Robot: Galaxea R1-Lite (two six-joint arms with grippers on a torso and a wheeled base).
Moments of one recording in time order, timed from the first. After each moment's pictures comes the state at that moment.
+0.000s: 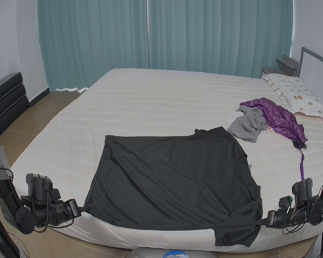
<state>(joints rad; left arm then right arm) -0.06 1.94 -0.11 -1.01 -0.25 -0.55 0.00 2.02 -0.02 -0.97 0.43 0.33</state>
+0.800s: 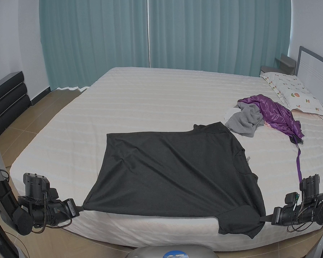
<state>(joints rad) -0.06 1.89 -0.09 -1.00 -0.25 -0.55 -0.01 1.85 -0.02 -0.86 0.43 0.33</state>
